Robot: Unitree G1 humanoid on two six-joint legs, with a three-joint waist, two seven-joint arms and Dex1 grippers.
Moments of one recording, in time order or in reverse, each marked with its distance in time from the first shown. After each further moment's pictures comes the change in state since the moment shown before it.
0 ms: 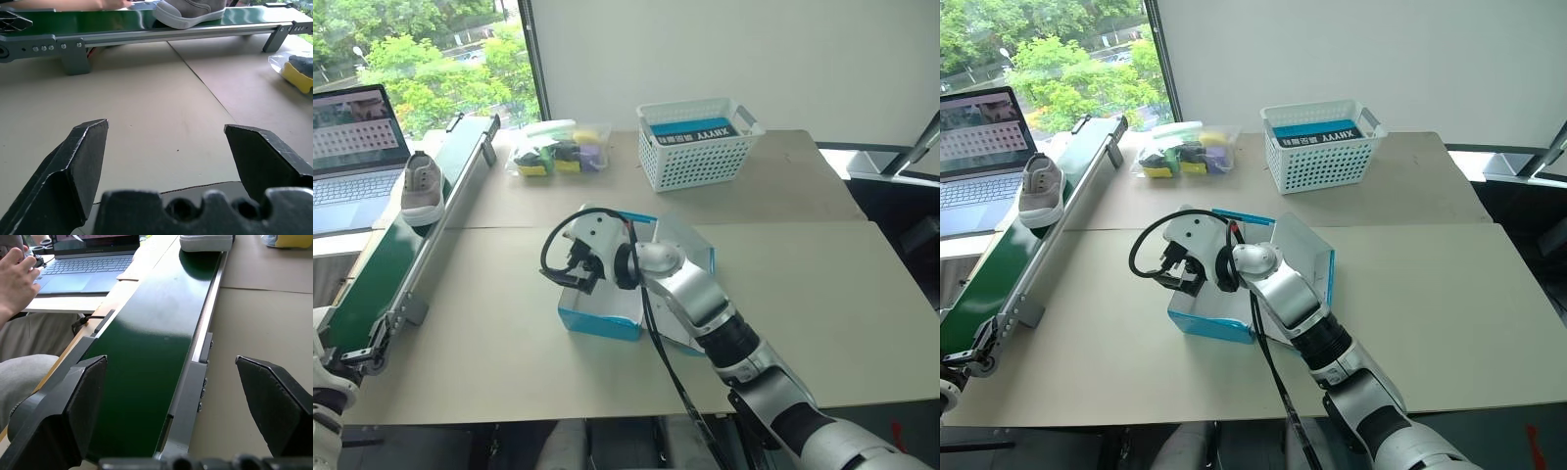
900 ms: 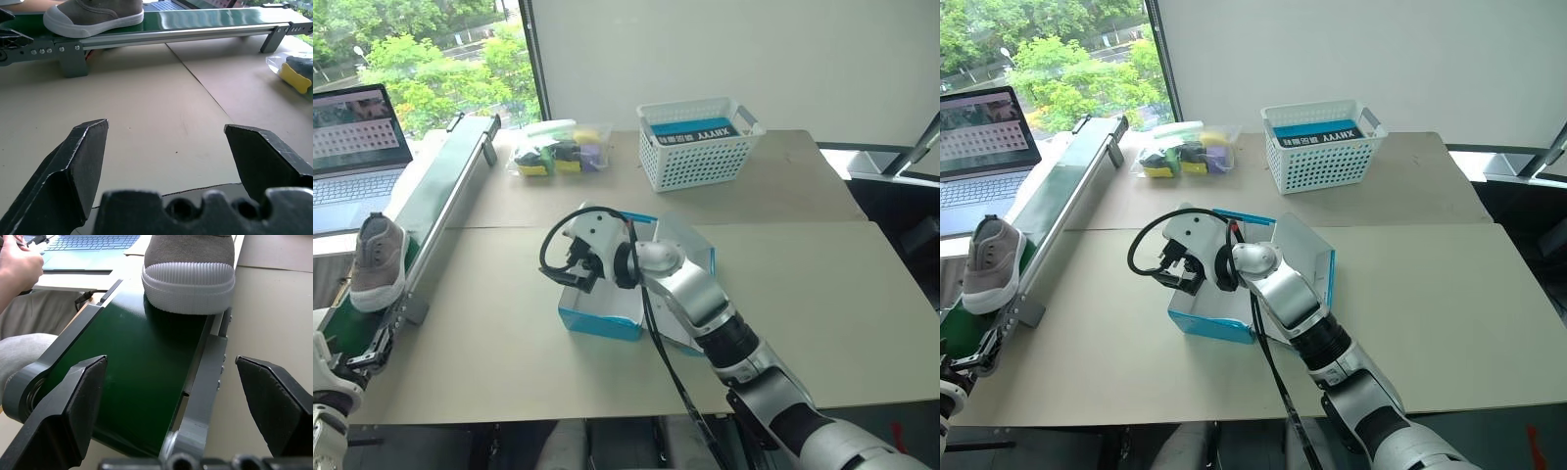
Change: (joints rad) left arm -0.030 0.015 -0.024 0.115 0.022 -0.003 0.011; right arm 0.001 0.010 -0.012 -0.017 -0.003 0.021 -0.006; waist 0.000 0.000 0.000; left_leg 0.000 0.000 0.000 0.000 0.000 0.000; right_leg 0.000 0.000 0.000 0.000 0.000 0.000
